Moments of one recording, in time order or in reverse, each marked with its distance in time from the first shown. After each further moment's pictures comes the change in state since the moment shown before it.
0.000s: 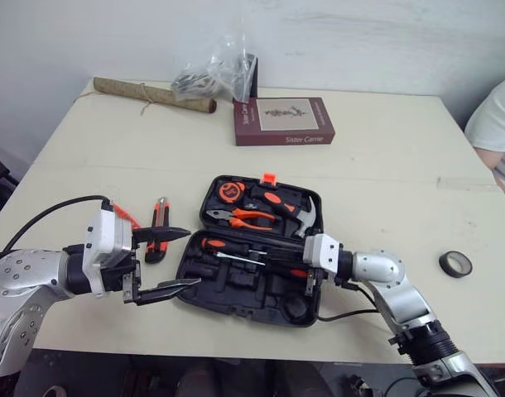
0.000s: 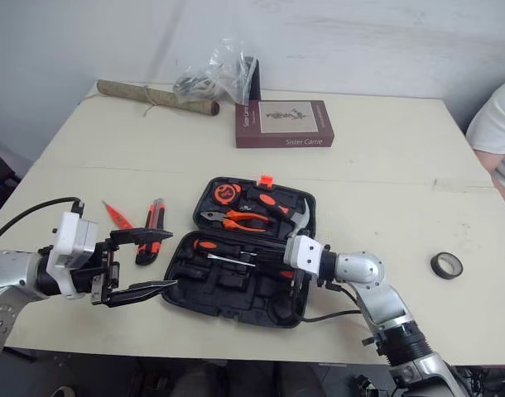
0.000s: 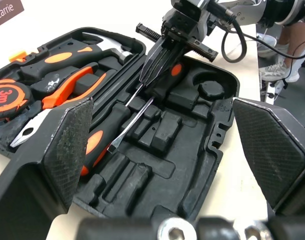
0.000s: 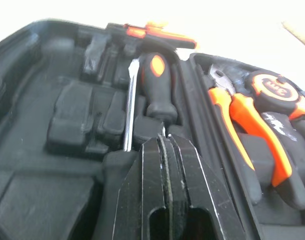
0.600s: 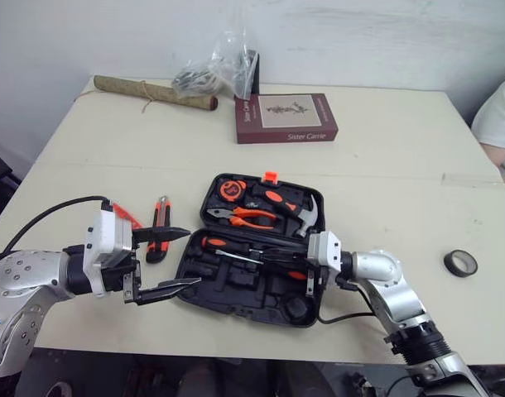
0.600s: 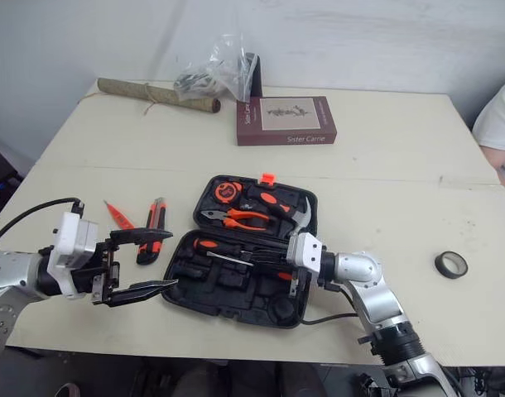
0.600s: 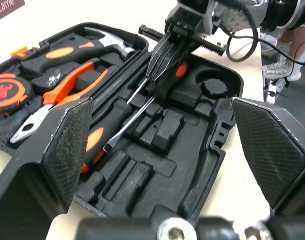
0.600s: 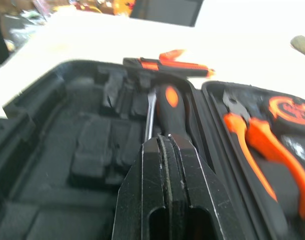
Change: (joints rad) left arm 0.011 -0.006 0.000 0.003 0.010 -0.003 -0.002; right arm -0.024 0.005 -0.007 -0.039 0.071 0.019 0.097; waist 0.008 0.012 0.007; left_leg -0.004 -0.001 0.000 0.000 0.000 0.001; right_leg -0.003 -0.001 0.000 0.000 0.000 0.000
